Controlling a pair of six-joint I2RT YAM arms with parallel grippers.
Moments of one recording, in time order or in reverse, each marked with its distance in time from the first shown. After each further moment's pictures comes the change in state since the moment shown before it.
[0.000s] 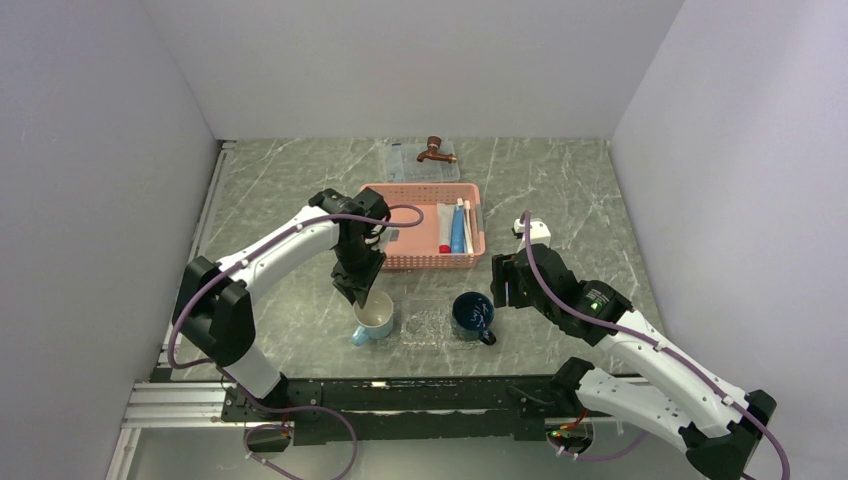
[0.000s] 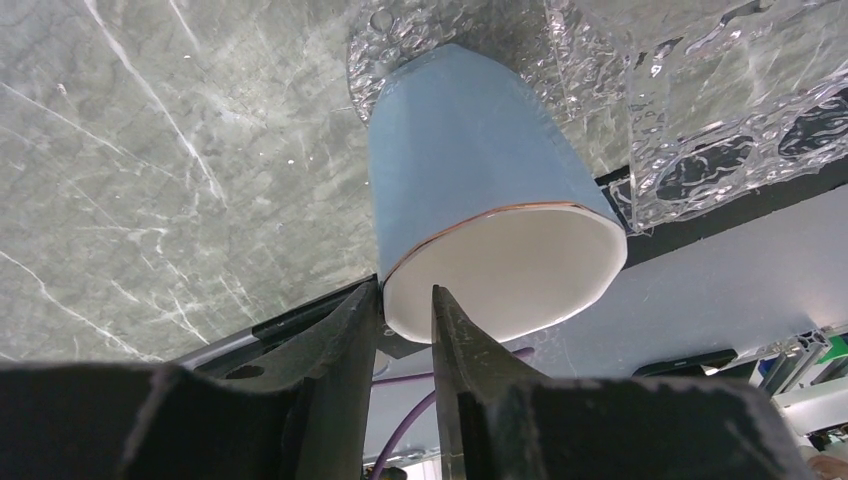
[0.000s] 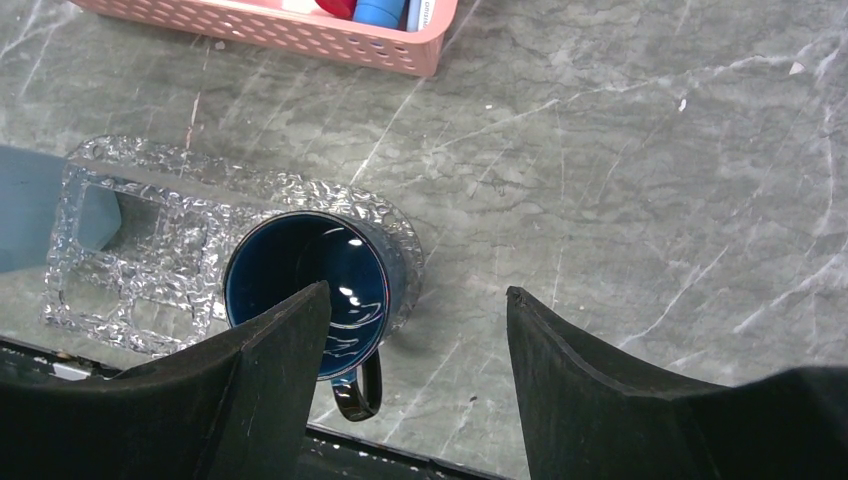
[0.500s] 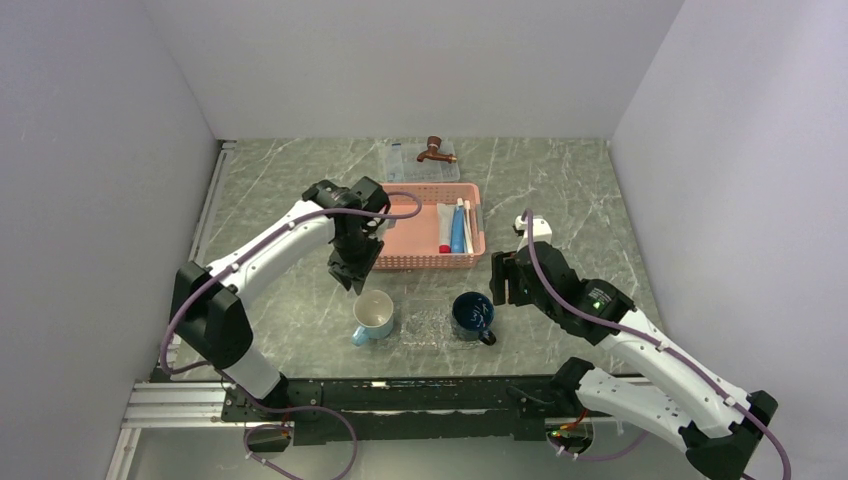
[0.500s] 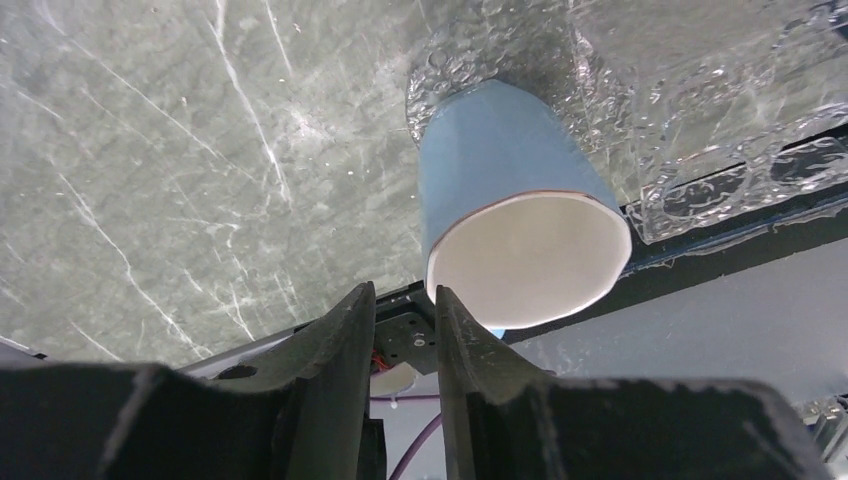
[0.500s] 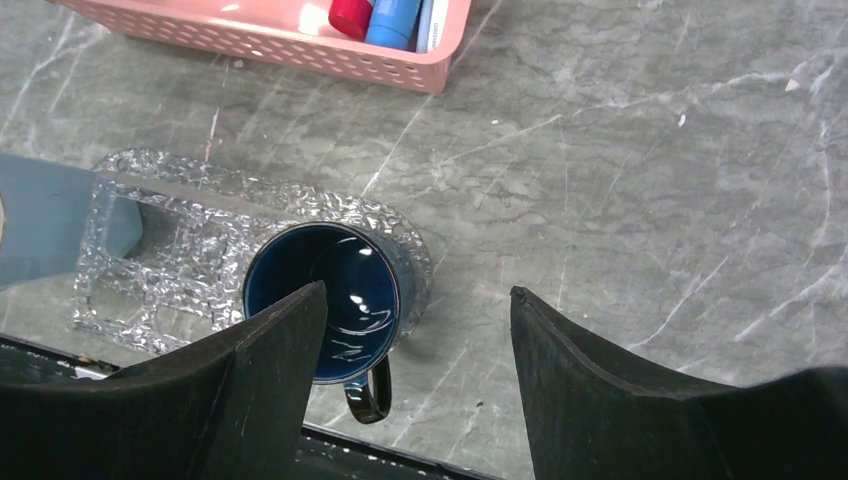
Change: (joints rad) left arm -0.003 -0.018 0.092 -0.039 -0.112 -0.005; right arm 0.000 0.002 0.026 -0.002 -0.002 0.000
